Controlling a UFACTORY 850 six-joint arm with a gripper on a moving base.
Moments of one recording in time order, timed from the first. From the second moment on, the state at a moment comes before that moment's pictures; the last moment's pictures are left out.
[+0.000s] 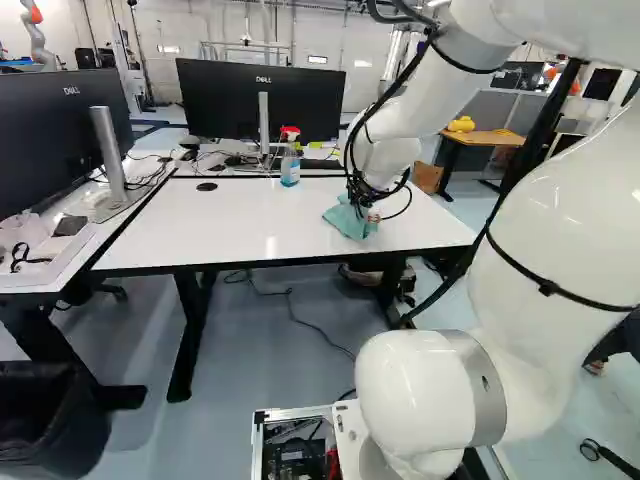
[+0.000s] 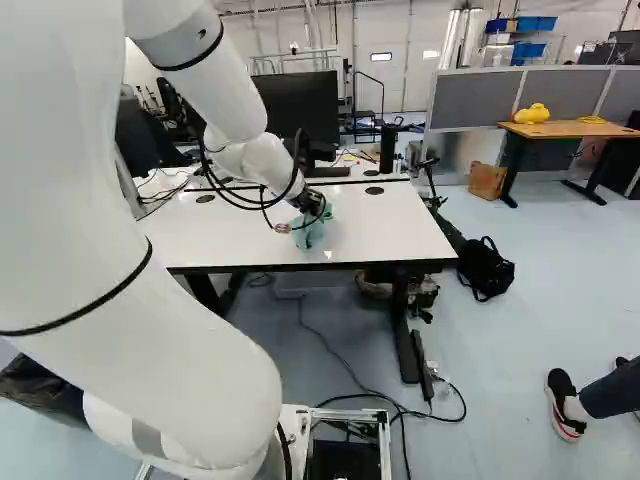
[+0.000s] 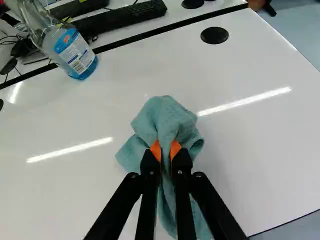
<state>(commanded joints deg) -3.5 1.9 -37.6 10.8 4.5 0.0</state>
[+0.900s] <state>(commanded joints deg) 5.9 2.3 -37.2 10.8 4.5 0.0</state>
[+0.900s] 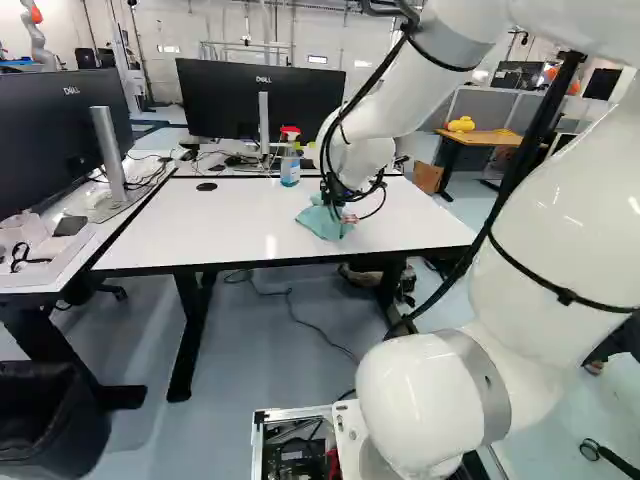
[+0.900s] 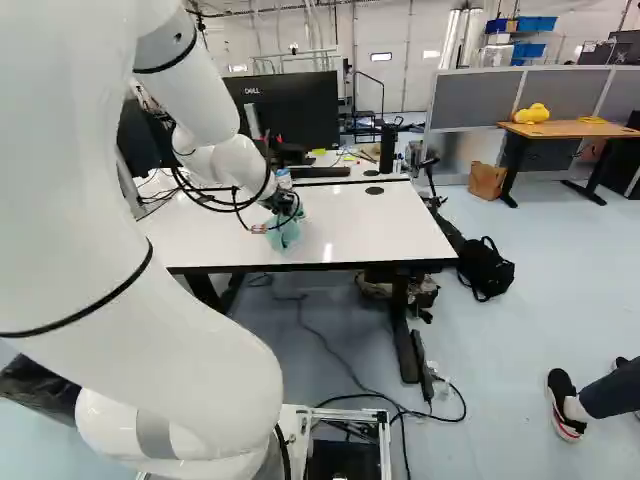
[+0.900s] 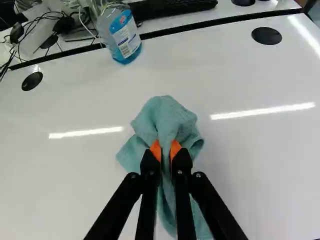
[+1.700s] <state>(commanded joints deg) 10.6 3.1 -36.4 10.8 4.5 0.0</state>
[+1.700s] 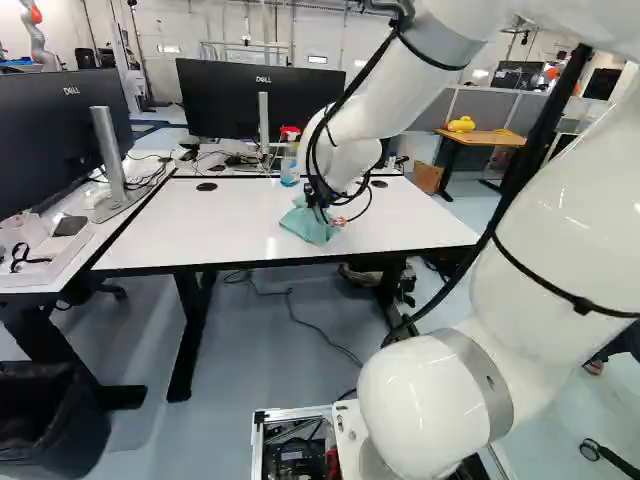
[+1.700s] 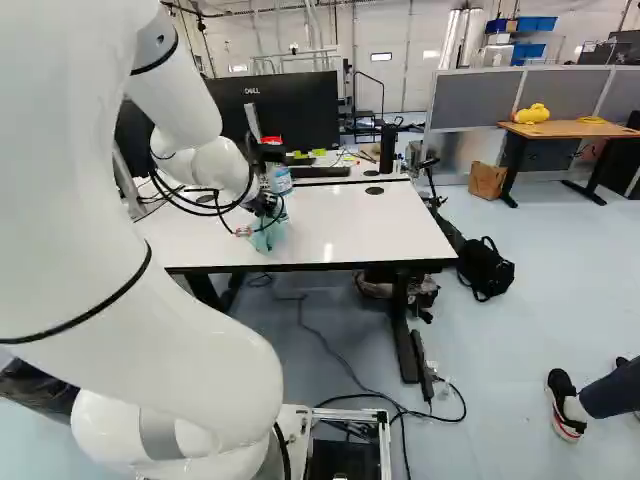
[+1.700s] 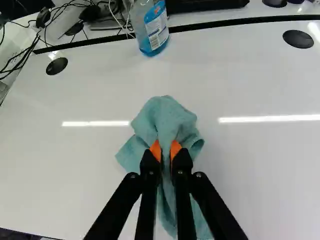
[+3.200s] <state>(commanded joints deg) 6.7 4.0 -35.6 10.8 4.5 0.0</state>
